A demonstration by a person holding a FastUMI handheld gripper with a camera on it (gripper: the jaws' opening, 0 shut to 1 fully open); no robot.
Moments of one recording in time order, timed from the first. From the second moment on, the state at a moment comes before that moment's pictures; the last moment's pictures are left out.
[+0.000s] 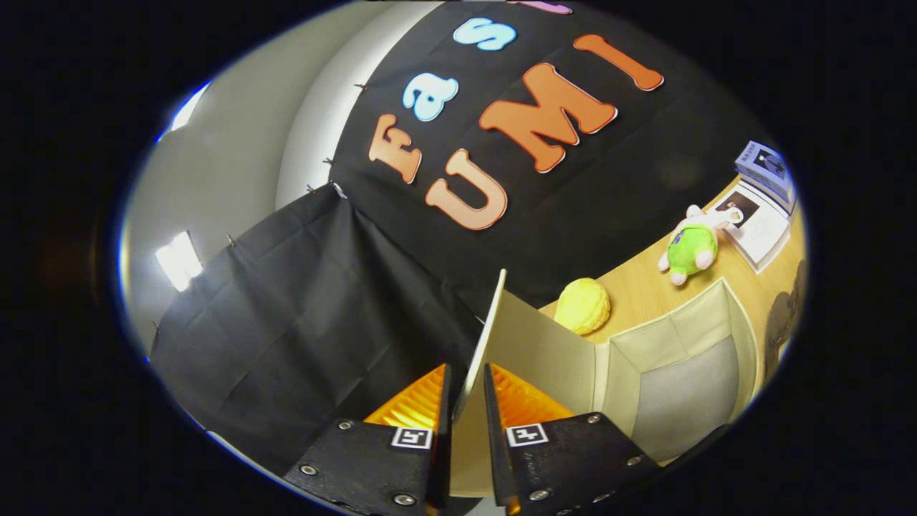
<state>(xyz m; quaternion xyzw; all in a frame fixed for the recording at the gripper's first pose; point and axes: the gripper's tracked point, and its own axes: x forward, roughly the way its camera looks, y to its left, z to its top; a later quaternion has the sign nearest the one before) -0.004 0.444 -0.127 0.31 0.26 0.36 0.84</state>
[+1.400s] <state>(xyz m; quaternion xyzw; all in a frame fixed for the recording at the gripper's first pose) 0.046 0.146 -0.267 0.10 0.23 0.09 0.96</state>
